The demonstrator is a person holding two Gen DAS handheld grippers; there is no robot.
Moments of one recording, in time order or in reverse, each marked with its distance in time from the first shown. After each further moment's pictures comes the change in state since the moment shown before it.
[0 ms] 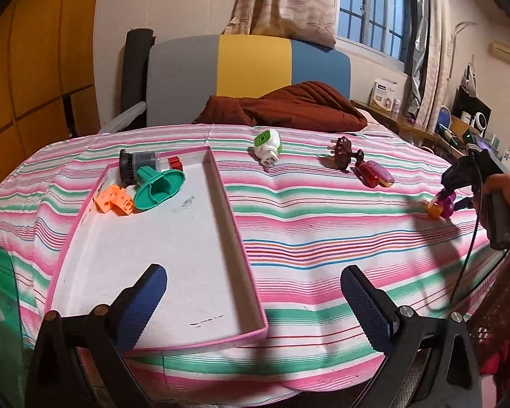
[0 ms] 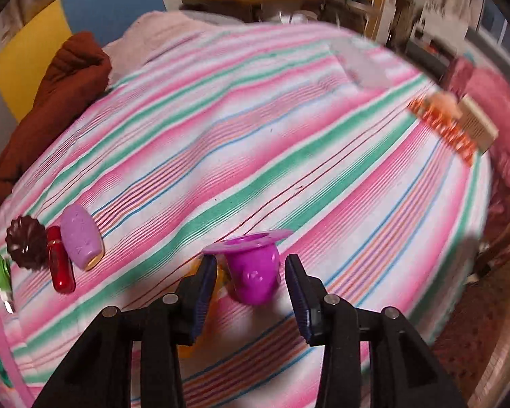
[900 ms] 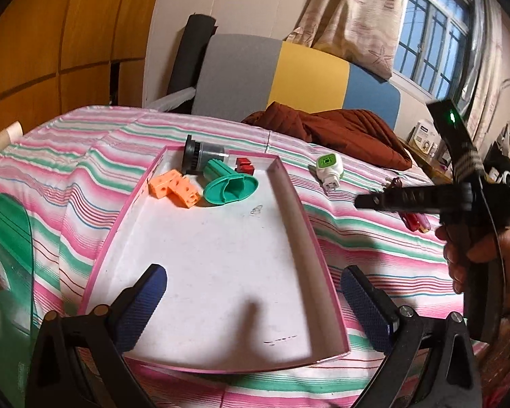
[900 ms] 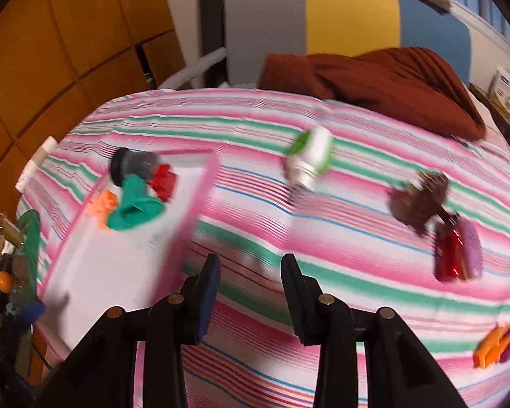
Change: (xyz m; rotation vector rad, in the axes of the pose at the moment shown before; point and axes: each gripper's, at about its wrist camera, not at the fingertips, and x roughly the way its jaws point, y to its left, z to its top) left arm 0.001 0.071 0.002 -0.227 -0.030 0.070; right arm -0.074 0.254 -0.161 -0.876 -0.100 0.519
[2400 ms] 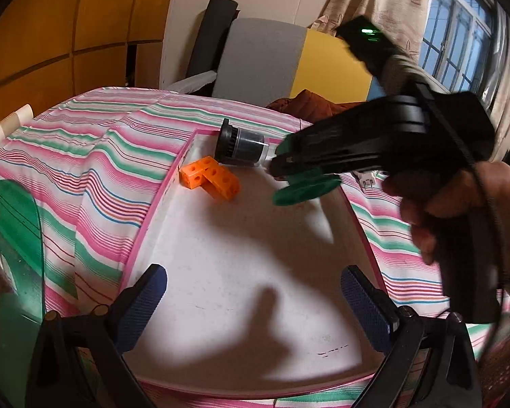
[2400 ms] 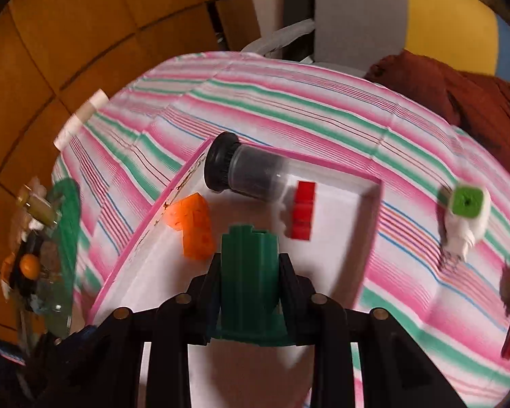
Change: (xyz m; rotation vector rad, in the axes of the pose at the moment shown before) left arm 0.027 0.041 0.008 -0.057 0.071 0.057; right arm 0.069 0.132 0.057 -0.215 0.141 0.192
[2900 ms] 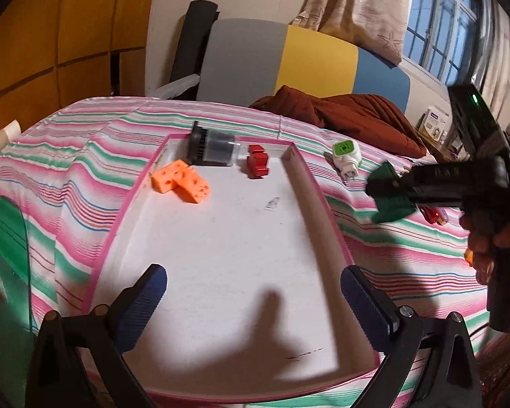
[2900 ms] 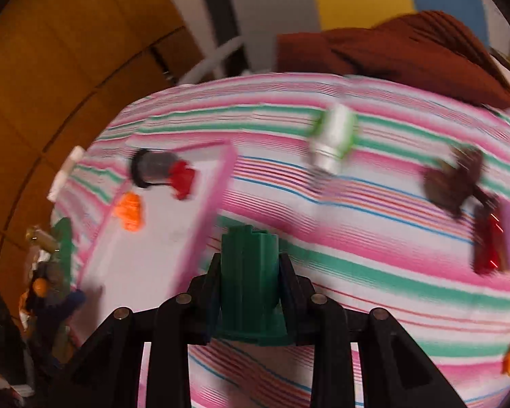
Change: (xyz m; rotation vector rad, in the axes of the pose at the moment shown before) left arm 0.004 -0.024 -0.001 0.051 -0.003 -0.017; right arm -0.072 -0.109 -0.078 0.262 -0.114 0.034
